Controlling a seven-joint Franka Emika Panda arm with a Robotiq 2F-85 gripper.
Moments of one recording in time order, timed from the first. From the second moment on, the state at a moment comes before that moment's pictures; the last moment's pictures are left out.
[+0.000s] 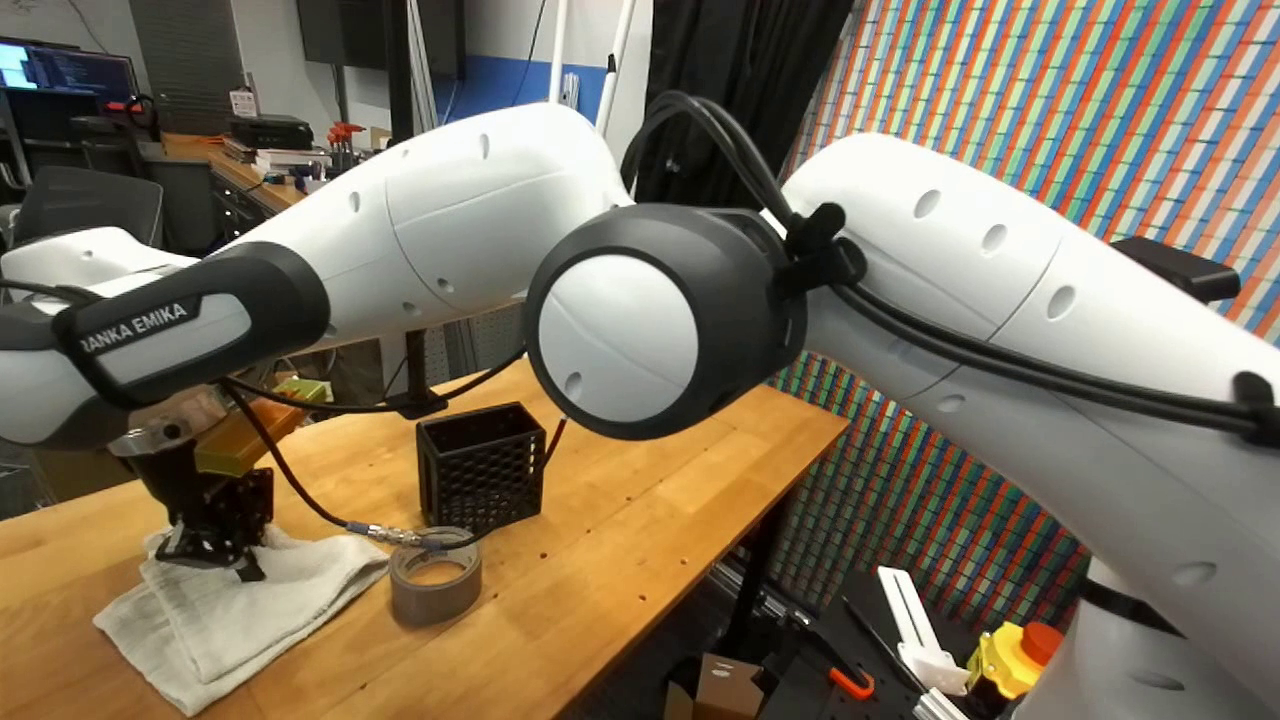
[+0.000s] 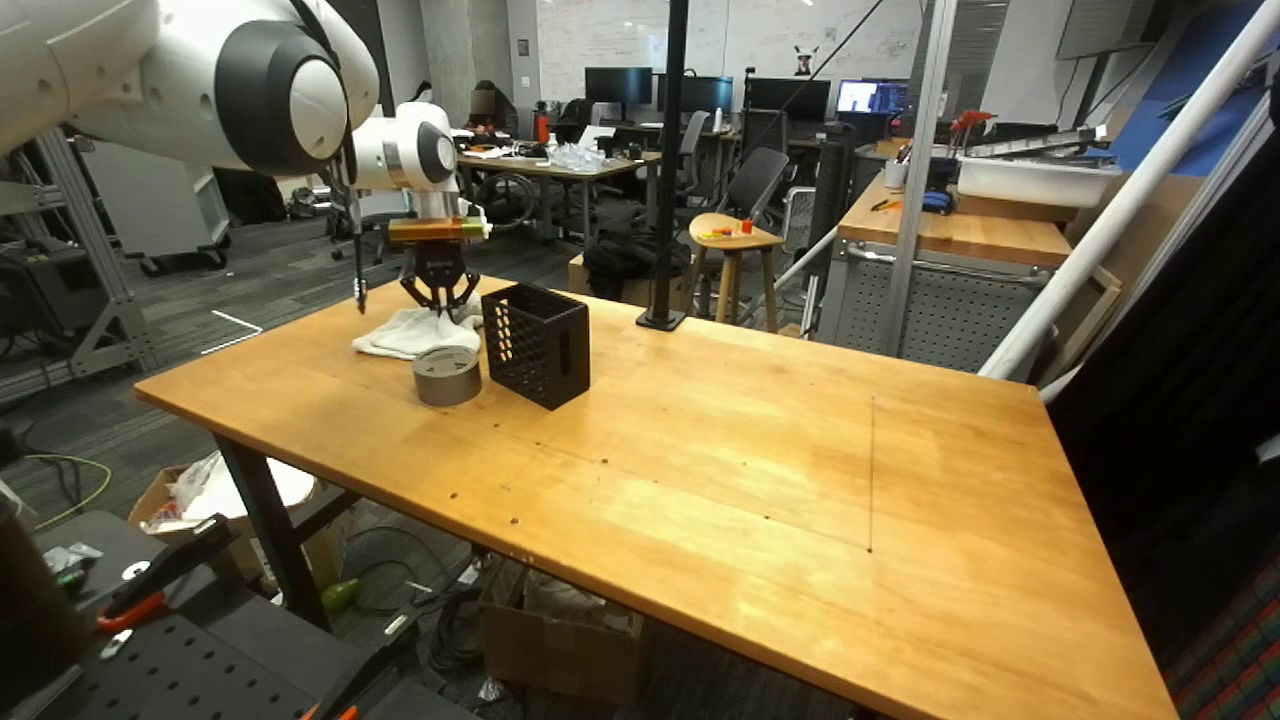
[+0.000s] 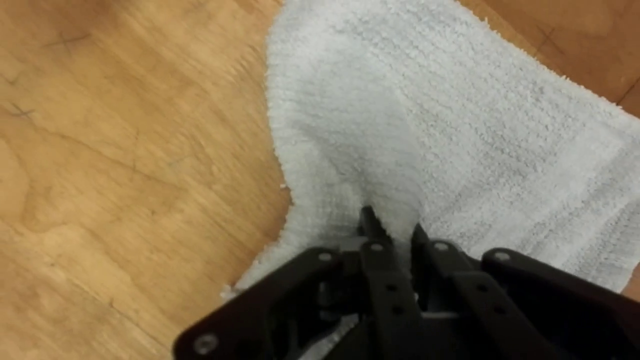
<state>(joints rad) 0.34 1.19 0.18 -0.85 -0.26 1.78 -0.23</state>
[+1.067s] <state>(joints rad) 0.21 0.85 0.13 -0.84 -0.27 1.57 -0.15</state>
